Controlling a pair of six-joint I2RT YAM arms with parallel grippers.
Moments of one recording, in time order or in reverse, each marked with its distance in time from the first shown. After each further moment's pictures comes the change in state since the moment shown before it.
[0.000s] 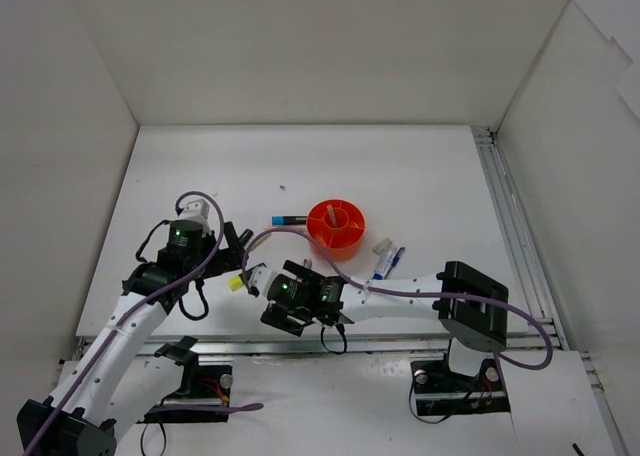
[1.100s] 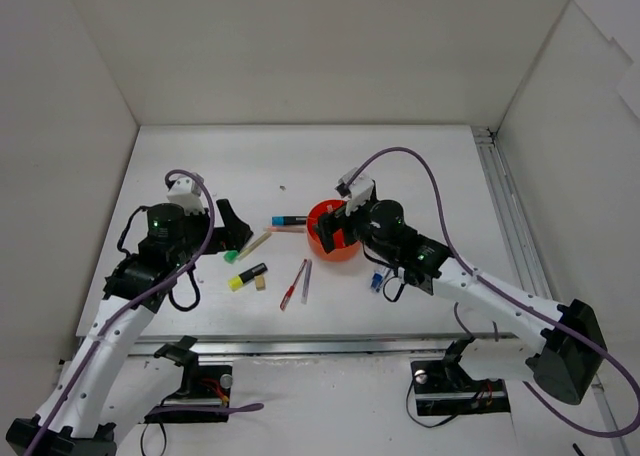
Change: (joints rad) left arm 0.008 -0.022 0.174 0.076 0.093 0.127; right arm -0.511 -0.519 -0.213 0.432 -0.254 0.116
